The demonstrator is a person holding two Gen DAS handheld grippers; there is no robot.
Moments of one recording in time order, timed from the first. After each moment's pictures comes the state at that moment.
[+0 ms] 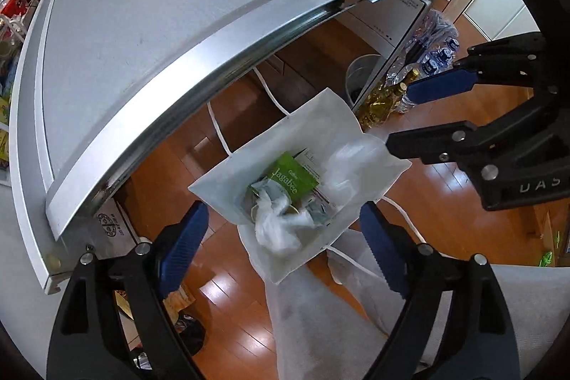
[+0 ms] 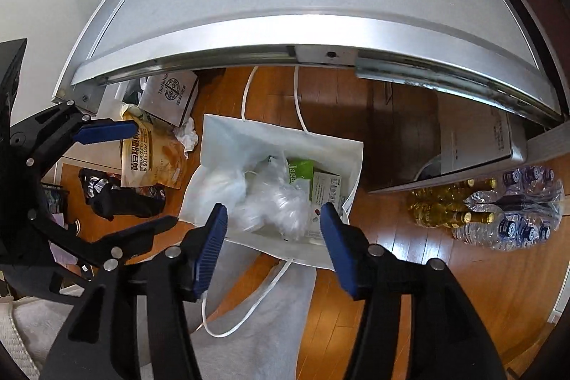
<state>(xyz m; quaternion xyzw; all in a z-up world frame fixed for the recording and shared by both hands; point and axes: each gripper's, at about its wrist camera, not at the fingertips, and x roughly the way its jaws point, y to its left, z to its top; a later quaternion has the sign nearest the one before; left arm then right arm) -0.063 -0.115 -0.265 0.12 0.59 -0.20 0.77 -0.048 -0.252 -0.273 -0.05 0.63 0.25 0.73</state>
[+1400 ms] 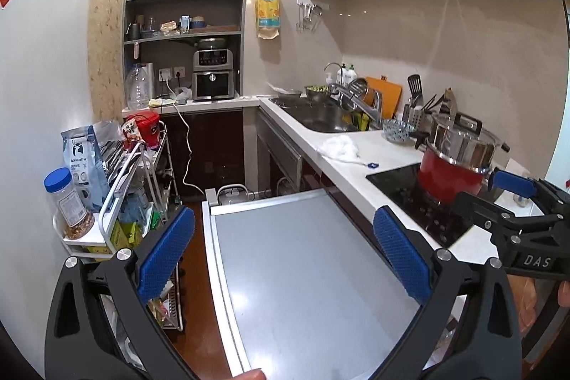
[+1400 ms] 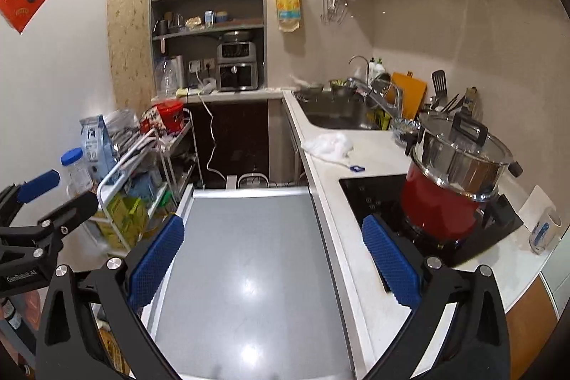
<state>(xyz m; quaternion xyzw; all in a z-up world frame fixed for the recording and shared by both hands) 0.010 -0.037 0.058 -0.01 0.21 -0.03 0.98 0.032 -0.260 0.065 -0.01 0.24 0.12 0.96</state>
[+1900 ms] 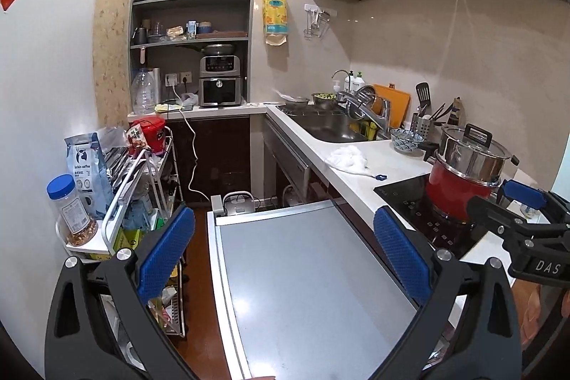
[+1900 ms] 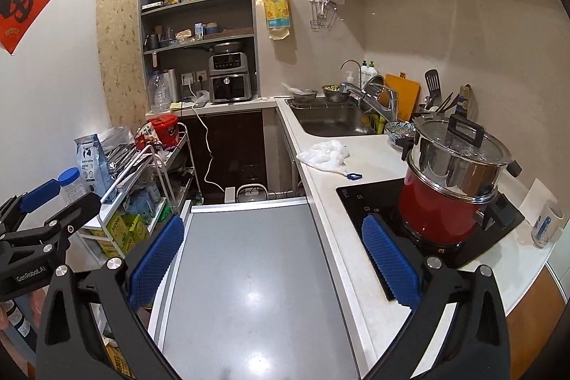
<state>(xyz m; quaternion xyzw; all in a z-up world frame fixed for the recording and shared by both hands) 0.023 -0.036 0.065 -0.02 0.21 -0.01 0.98 0.039 -0.261 0.068 0.01 0.24 0.11 0.97</state>
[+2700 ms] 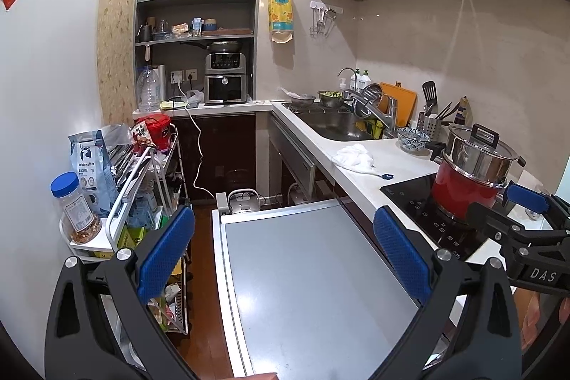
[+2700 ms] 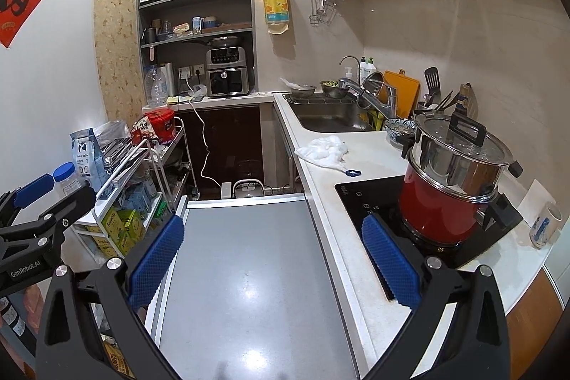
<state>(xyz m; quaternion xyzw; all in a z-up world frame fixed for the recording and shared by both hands) 0.029 -0.033 0.065 -0.02 0.21 0.00 0.98 0.044 -0.257 0.062 0.00 0.24 0.10 0.96</state>
